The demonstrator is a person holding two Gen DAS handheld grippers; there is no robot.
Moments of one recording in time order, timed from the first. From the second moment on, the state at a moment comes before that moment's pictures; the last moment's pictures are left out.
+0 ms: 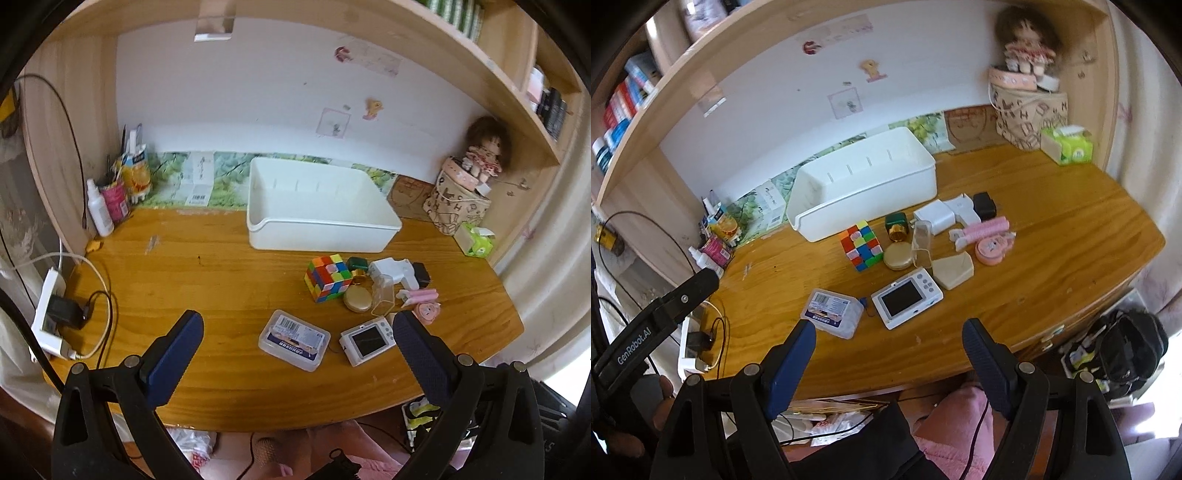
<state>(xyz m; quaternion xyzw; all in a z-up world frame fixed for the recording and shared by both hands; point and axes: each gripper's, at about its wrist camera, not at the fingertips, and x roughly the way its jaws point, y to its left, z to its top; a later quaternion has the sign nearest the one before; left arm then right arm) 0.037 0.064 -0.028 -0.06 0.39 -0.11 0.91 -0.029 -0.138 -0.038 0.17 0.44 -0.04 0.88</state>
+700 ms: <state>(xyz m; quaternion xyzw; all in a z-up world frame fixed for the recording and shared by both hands) 0.111 0.054 -0.094 -0.13 0.55 -0.04 0.82 0.046 -0.197 -0.103 0.27 0.55 -0.04 0.79</state>
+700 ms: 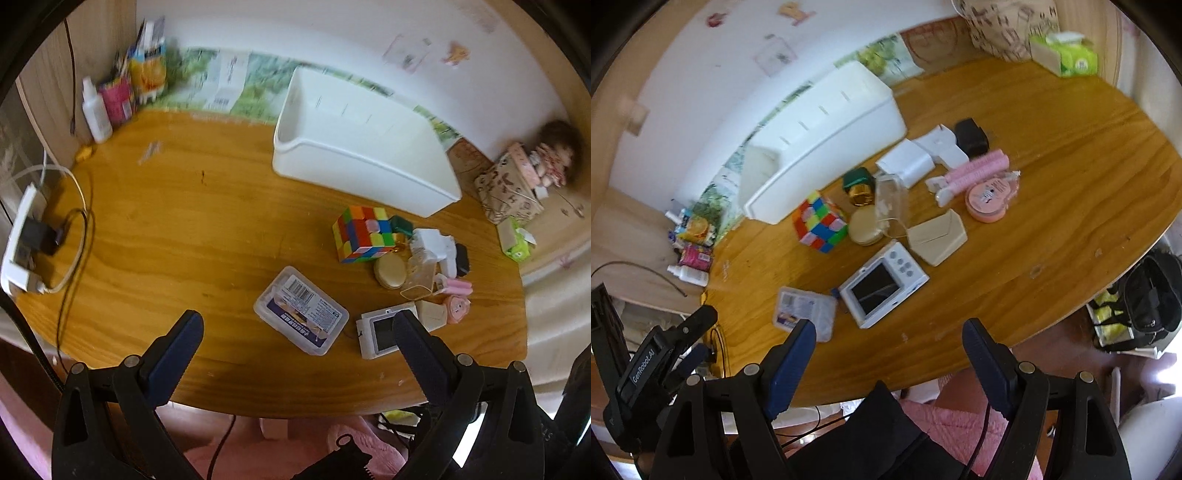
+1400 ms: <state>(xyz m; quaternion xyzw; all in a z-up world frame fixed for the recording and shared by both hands) 0.179 0.037 -0.200 -0.23 0.71 0.06 0.66 0.155 -0.240 -0.196 0.25 0.70 -0.07 0.66</state>
